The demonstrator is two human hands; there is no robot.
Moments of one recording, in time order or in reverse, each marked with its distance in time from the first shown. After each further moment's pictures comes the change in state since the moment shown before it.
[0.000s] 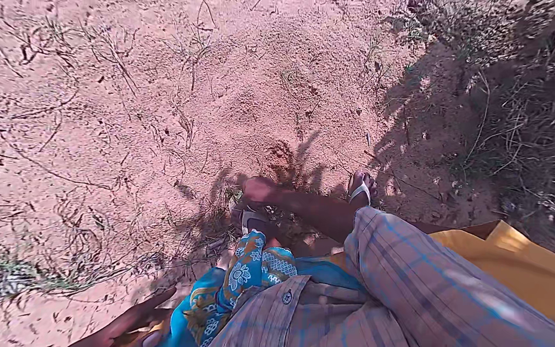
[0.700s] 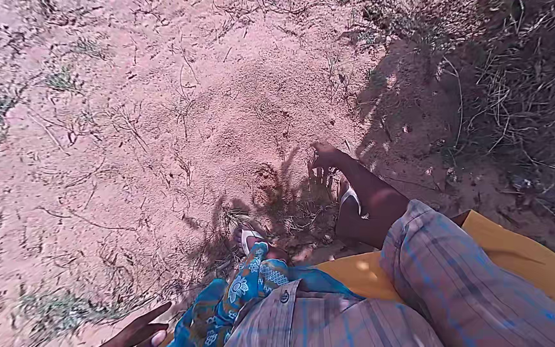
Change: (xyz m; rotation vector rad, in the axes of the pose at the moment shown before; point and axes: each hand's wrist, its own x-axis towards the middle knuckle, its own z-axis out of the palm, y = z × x) left_hand 0.023 0.283 0.069 0.231 0.188 -0.679; right_hand -0.098 0.182 -0.124 0.131 0.383 0.329
